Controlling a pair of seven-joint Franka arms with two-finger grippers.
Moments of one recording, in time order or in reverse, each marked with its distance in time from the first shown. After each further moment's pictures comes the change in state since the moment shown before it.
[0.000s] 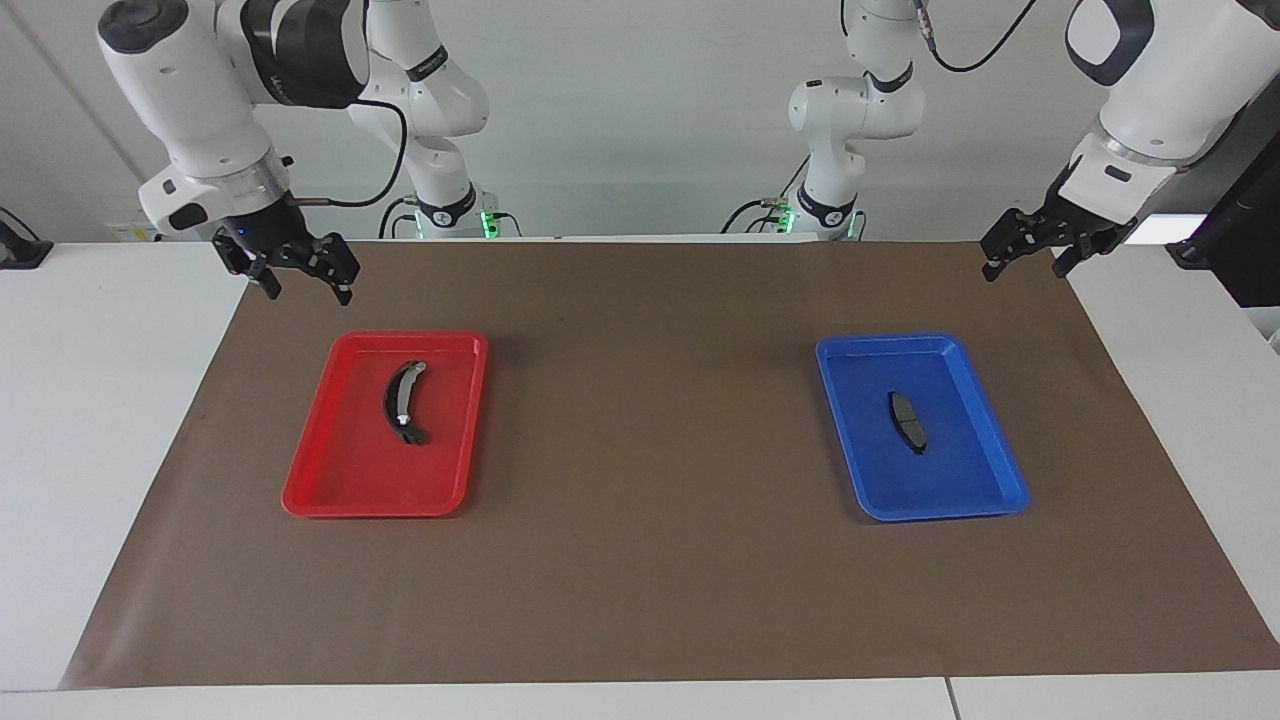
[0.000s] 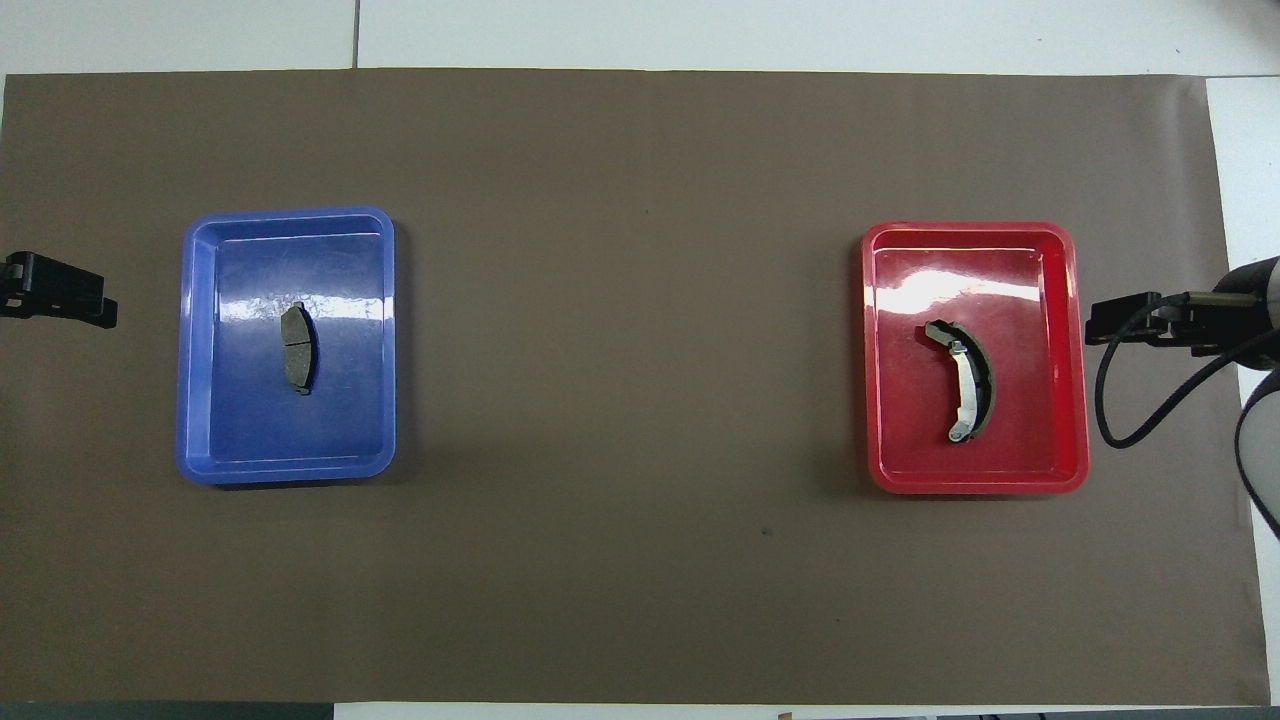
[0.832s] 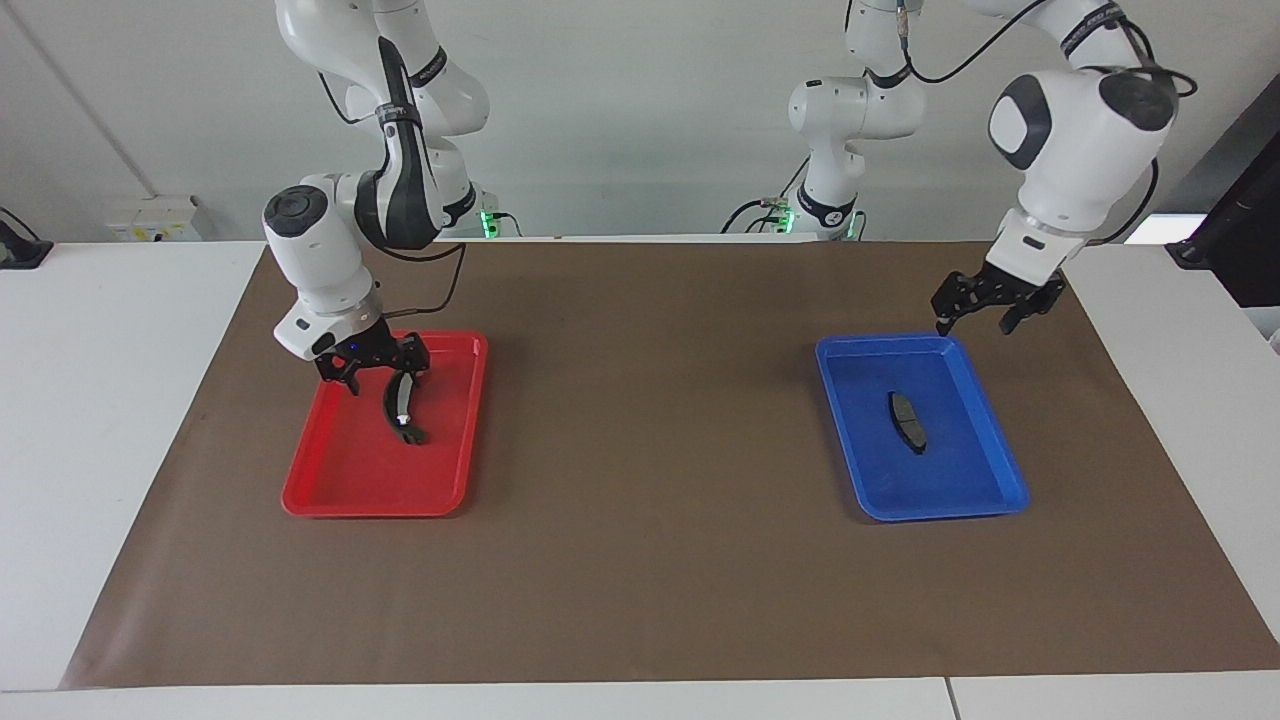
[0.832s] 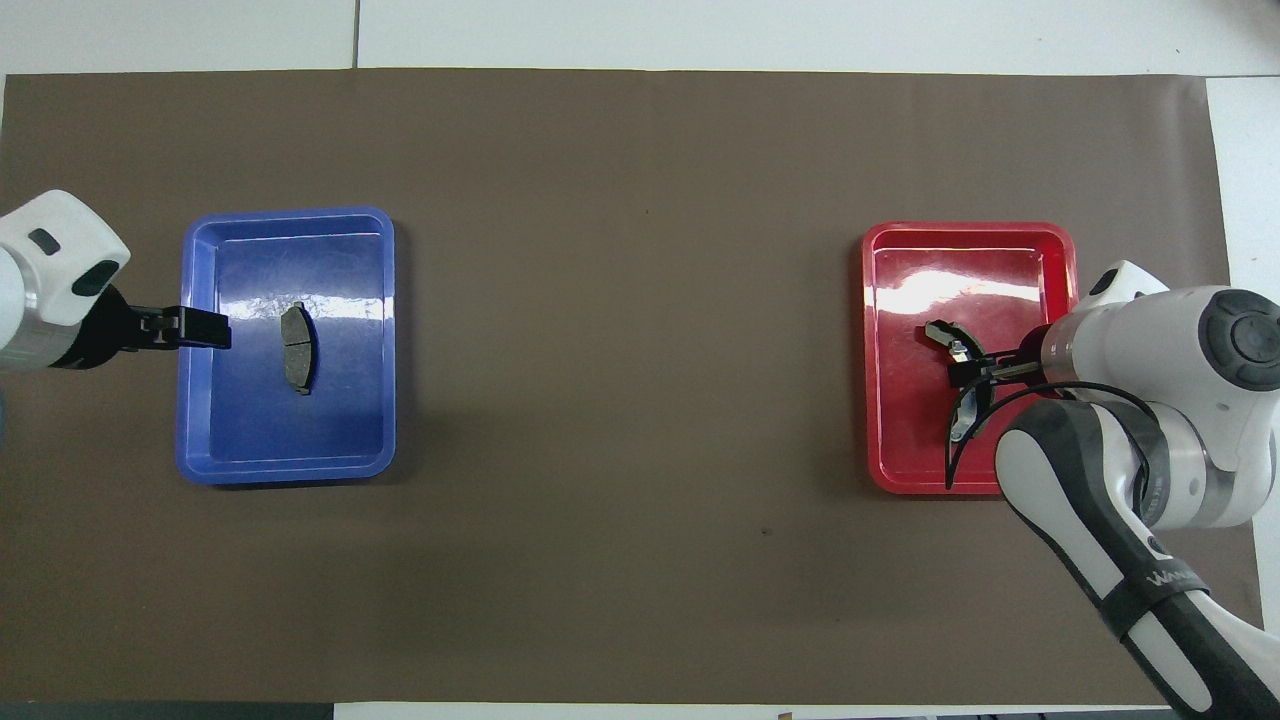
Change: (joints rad) left arm -0.009 -0.087 -0.023 -0.542 -0.001 0.578 0.003; right arm 0.033 0.150 -0.004 -0.340 0.004 0.524 -0.216
